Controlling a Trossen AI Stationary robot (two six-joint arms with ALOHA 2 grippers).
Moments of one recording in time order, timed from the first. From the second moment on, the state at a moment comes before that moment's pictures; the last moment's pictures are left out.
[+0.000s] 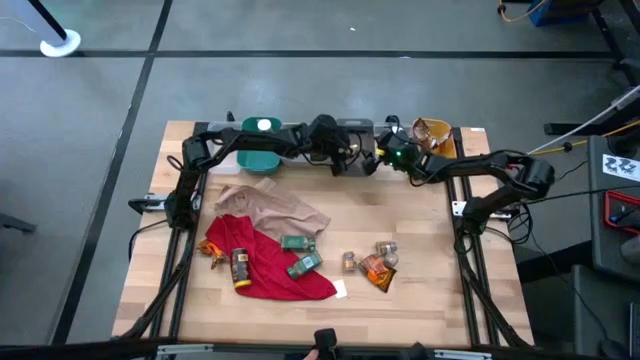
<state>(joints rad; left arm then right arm) 0.43 2.09 1.45 0.03 0.07 0.17 -0.53 1.48 0.59 0.43 0.25 0.12</state>
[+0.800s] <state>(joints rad) 0.43 2.09 1.45 -0.01 0.07 0.18 -0.53 1.54 0.69 0.22 0.21 0.12</state>
